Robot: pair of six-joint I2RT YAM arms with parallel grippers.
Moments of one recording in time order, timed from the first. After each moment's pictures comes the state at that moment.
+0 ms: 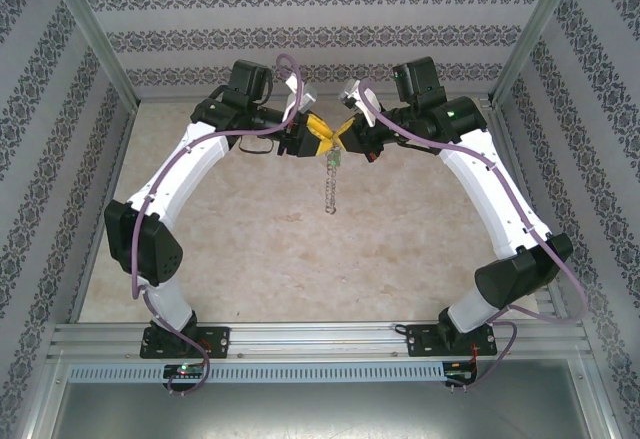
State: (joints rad) left arm -0.38 1.78 1.81 -0.71 1.18 0.33; right arm 0.40 1.59 1.82 -1.00 -0.72 -0.39
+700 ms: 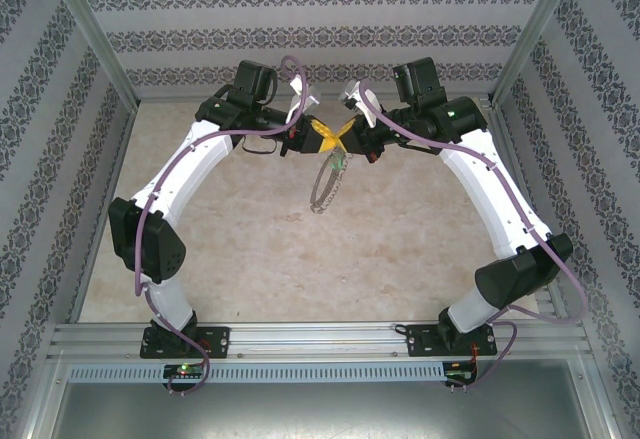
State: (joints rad) left arm -0.39 1.81 1.84 -0.74 1.19 0.38; right arm 0.40 1.59 1.82 -1.02 -0.72 -0.39
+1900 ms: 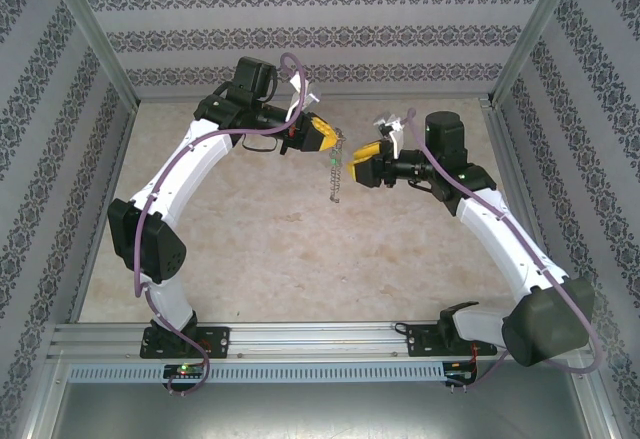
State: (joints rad) left arm -0.39 1.81 1.87 -0.75 1.21 0.39; right arm 0.27 1.25 1.08 -0.27 -0.94 0.05
